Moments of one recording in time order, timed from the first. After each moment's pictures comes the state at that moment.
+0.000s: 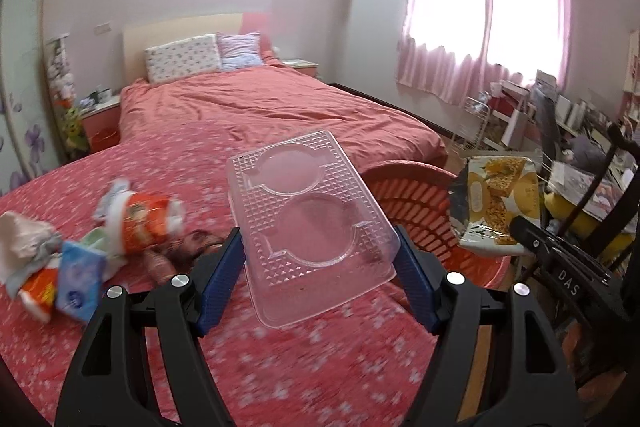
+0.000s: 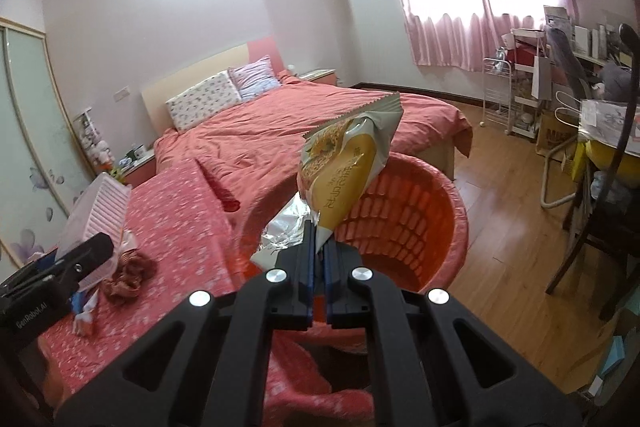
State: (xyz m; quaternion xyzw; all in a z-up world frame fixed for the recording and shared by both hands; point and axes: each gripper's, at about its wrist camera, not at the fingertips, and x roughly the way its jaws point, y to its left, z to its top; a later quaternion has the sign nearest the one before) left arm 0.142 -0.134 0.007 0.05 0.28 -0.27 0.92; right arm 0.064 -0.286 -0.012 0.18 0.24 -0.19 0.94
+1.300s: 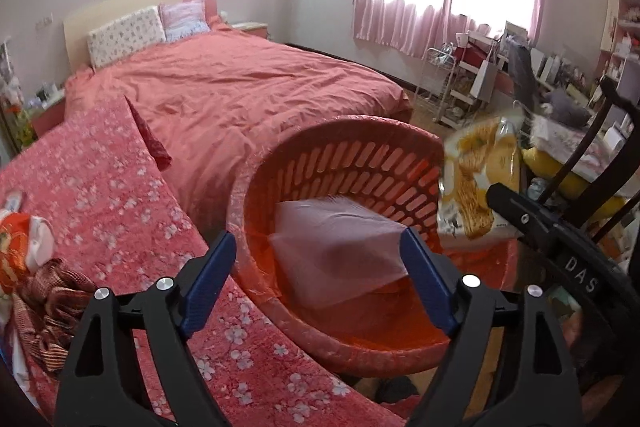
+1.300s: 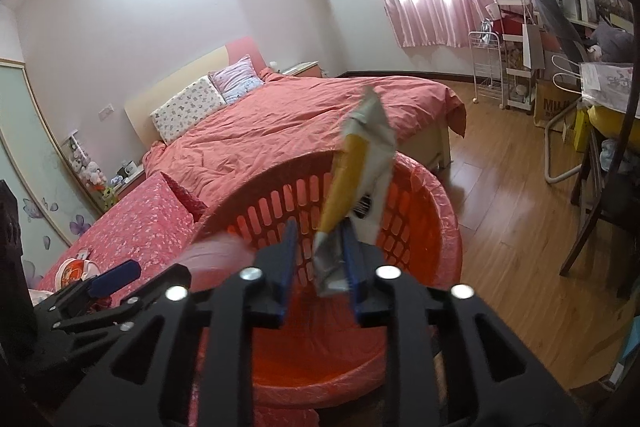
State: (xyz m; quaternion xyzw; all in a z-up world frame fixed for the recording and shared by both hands) left arm 0.183 -0.225 -0.034 0.08 0.35 -0.33 0.87; right arm 0.096 -0.345 -0.050 0.23 0.24 -0.20 0.92
